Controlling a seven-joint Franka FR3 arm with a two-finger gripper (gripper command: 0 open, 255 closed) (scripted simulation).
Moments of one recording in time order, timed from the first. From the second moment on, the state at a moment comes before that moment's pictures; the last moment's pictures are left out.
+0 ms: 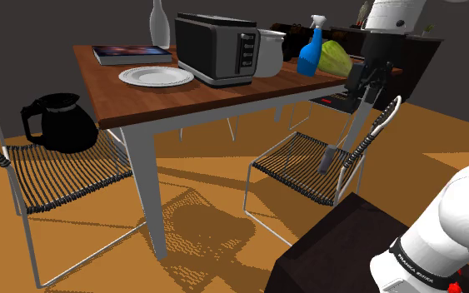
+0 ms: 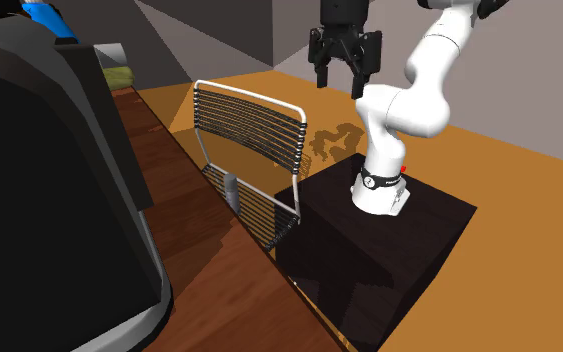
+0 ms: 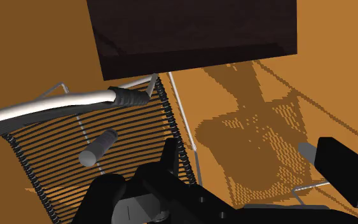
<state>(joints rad) -0.01 -0.78 0.02 -2.33 0.04 1.48 0.11</state>
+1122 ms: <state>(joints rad) -0.10 -0.58 -0.20 -2.56 -0.12 1.94 -0.13</state>
